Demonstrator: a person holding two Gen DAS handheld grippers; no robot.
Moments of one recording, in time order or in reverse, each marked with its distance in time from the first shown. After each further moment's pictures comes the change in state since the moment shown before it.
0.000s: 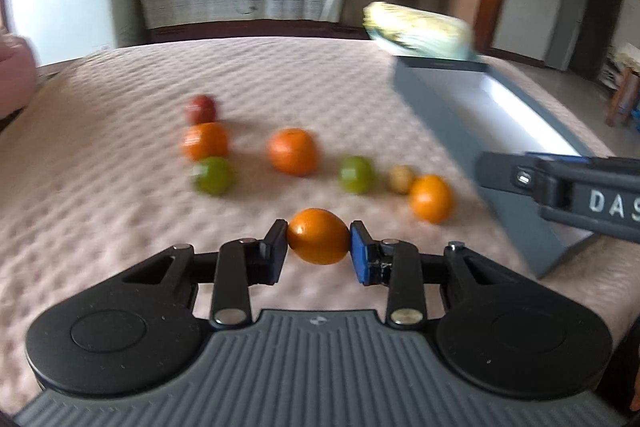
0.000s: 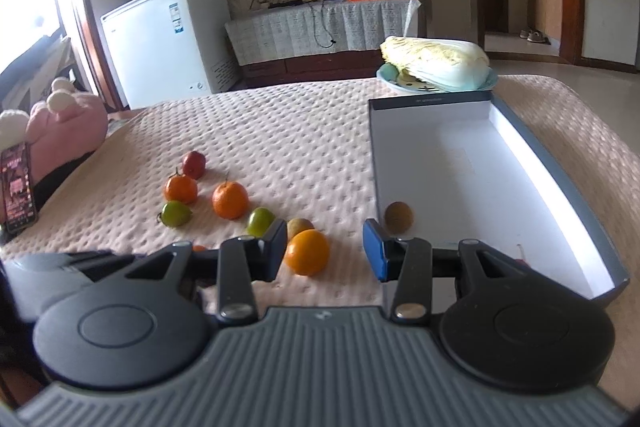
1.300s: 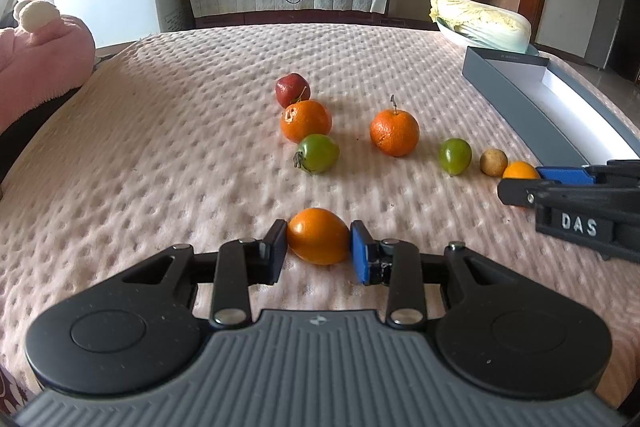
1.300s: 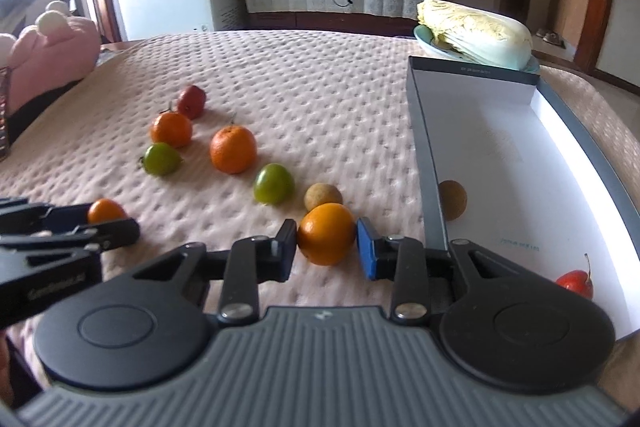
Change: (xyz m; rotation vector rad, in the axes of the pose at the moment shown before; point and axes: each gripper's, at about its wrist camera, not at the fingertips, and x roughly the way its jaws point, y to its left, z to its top) left arm -0.001 0.043 -0.008 -0.017 0.024 0.116; right arm 0.052 0.029 -0.010 -0.142 0.123 -0.030
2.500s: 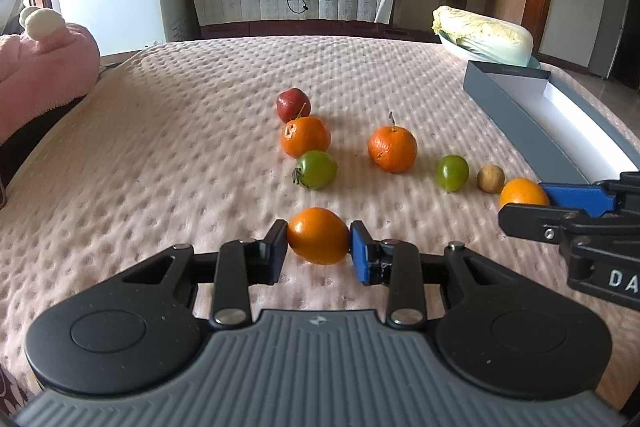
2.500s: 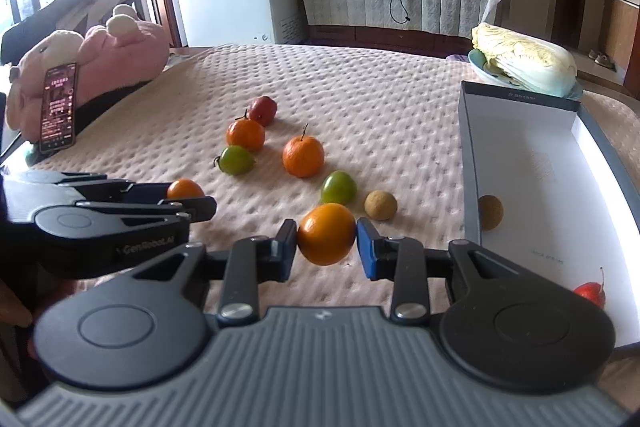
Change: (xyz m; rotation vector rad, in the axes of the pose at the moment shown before) left arm -0.004 -0.004 0.004 -0.017 -0.030 0.015; right arm -0.032 0.007 -0.001 -0.060 -0.046 0.167
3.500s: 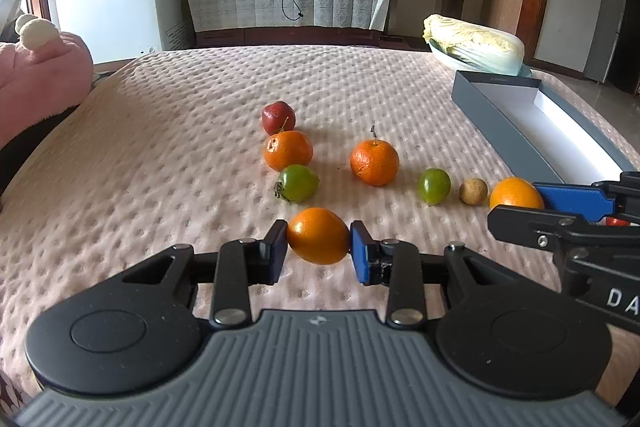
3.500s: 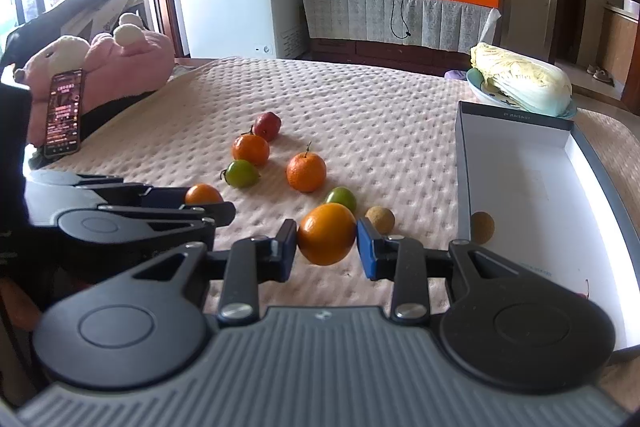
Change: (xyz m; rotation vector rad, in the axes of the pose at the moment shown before) left arm -0.005 -0.011 0.006 -0.004 -0.020 -0.014; right arm -0.014 0.004 0.003 -0.017 -0.039 -0.004
